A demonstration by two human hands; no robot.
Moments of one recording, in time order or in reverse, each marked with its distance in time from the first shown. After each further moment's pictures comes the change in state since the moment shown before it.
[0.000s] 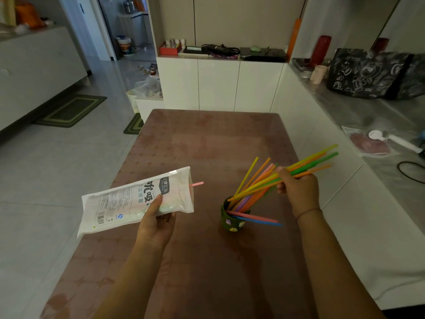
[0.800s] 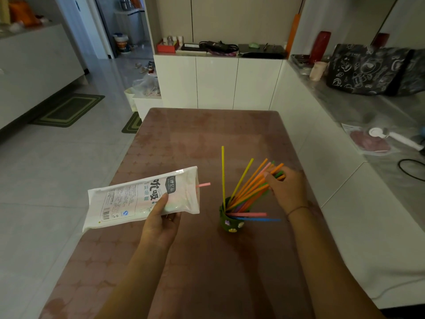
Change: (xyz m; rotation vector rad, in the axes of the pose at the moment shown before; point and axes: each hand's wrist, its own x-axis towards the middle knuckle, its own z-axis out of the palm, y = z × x) left_hand 0.004 -0.012 0.009 -0.003 -0.007 -0.026; right_hand 0.008 0.008 0.012 -0.429 -0.132 -0.203
